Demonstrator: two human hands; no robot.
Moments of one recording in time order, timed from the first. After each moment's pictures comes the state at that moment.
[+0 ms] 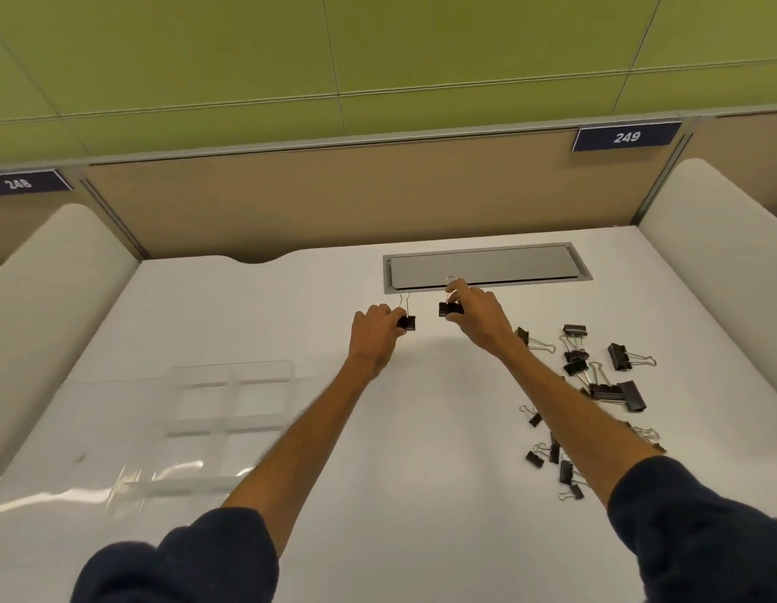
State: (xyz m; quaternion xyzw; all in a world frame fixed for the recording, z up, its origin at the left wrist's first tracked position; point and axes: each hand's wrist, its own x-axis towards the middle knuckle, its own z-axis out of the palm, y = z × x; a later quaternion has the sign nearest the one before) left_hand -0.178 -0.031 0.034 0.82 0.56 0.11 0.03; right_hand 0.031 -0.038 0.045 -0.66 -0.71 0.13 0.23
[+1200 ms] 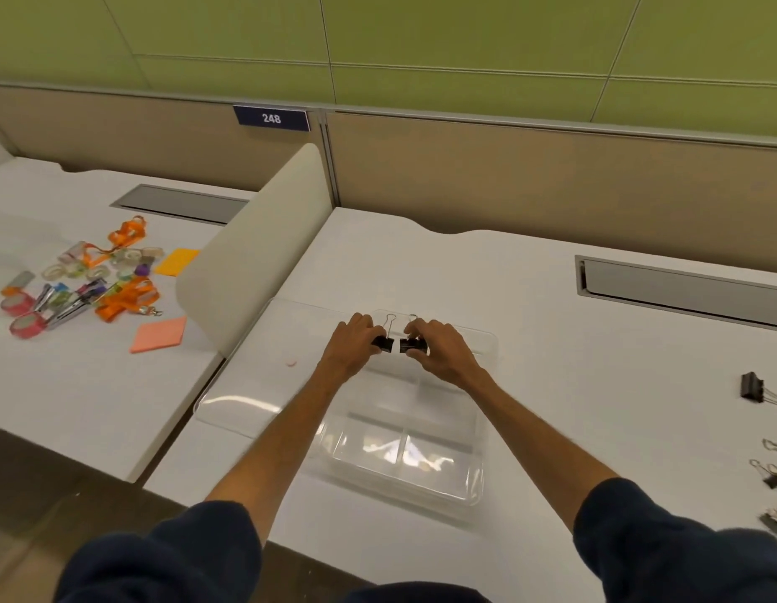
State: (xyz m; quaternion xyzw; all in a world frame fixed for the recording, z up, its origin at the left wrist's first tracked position) left_hand -0.580 -0.104 0.010 0.76 0.65 0.04 0.06; right_hand -0.375 -0.072 -0.011 -0.44 -0.85 0.19 0.20
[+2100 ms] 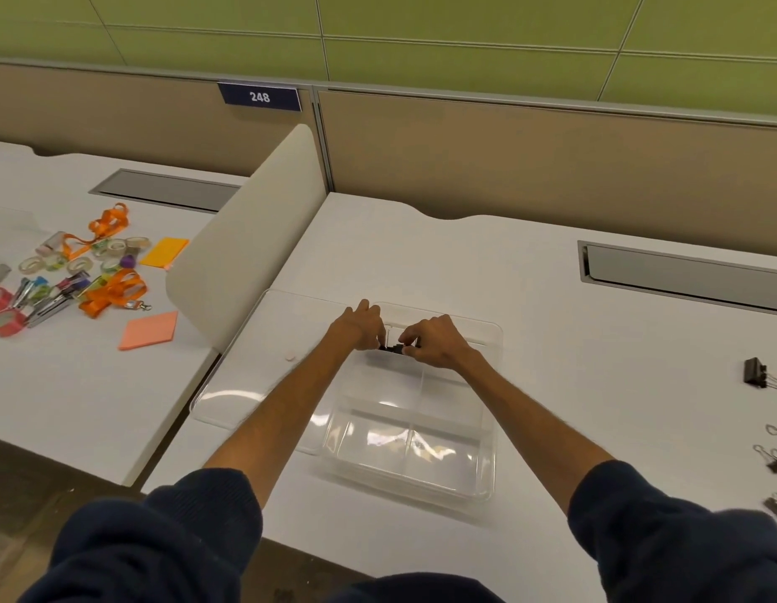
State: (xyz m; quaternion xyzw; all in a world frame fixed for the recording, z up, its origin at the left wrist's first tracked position) left_hand -0.581 -0.064 0.017 0.76 0.61 -0.18 0.14; right_hand -0.396 -0.053 -0.017 -0.46 -0.86 0.20 0.05
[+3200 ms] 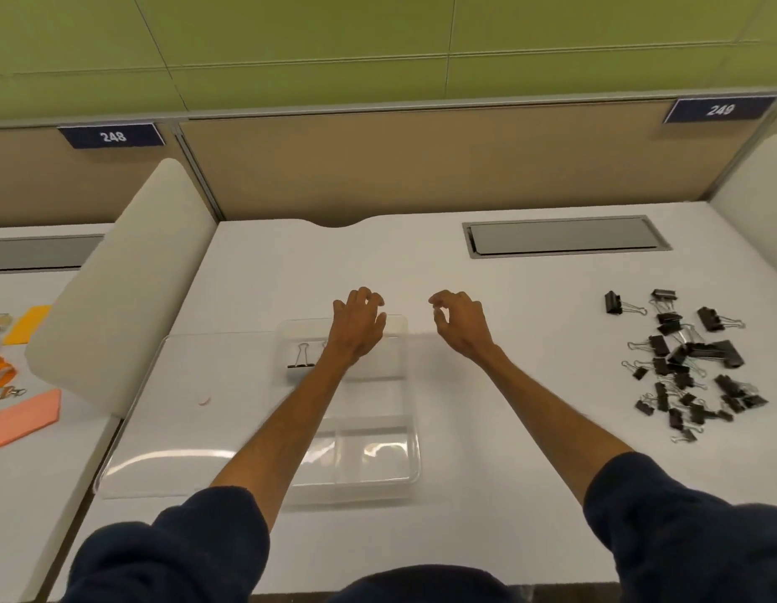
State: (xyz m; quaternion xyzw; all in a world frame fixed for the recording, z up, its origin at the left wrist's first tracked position) left_hand -0.437 -0.061 0.017 0.81 0.57 0.14 0.04; right_hand -0.218 -0.083 -0.002 -0.64 -0.69 0.15 0.29
